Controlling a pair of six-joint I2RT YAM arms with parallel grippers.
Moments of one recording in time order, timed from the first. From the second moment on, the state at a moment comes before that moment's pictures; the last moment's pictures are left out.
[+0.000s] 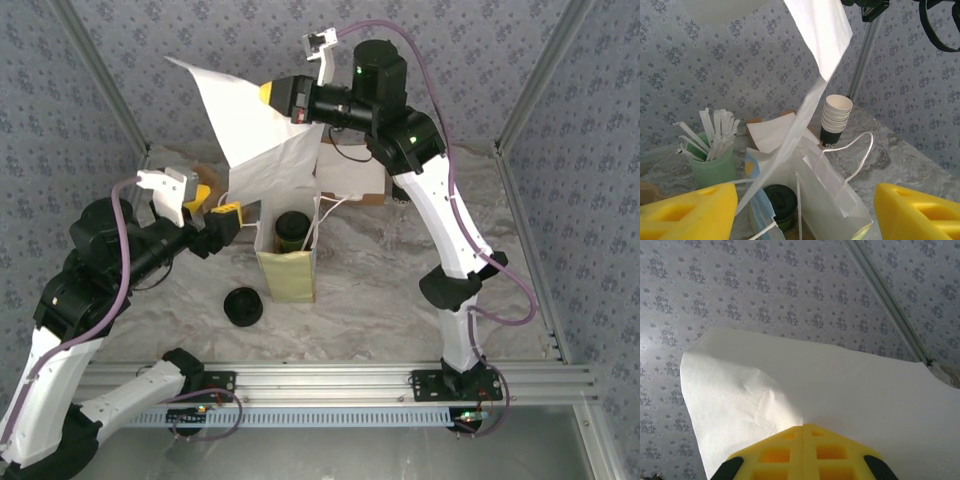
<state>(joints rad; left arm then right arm) -0.60 0.84 1.44 -0.79 0.04 -0.14 0.68 2.02 2.71 -0.70 -0.53 0.64</state>
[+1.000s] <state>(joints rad) -0.60 0.85 1.40 -0.80 0.03 -0.14 0.69 1.75 1.96 -0.96 -0.49 0.30</state>
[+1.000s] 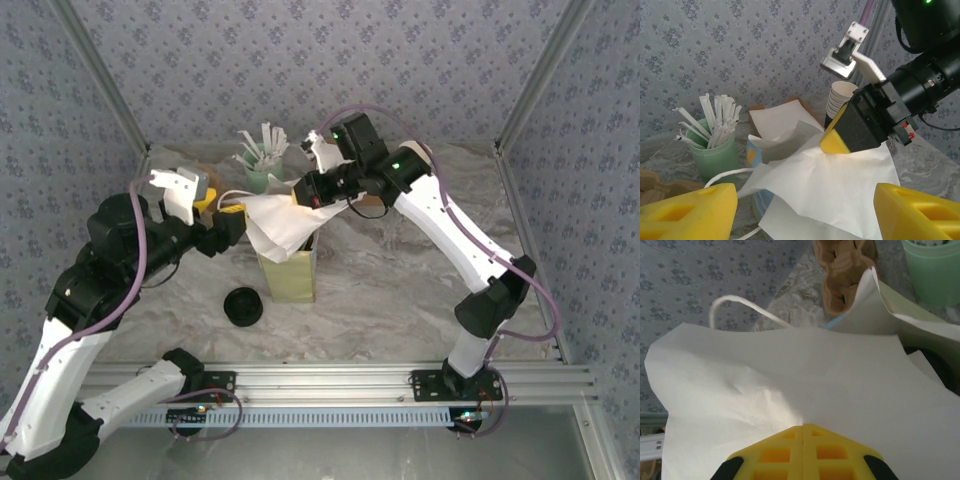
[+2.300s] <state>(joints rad) -0.60 0.84 1.38 -0.81 0.01 -0.14 0.84 1.98 2.30 -1.23 -0.11 0.20</state>
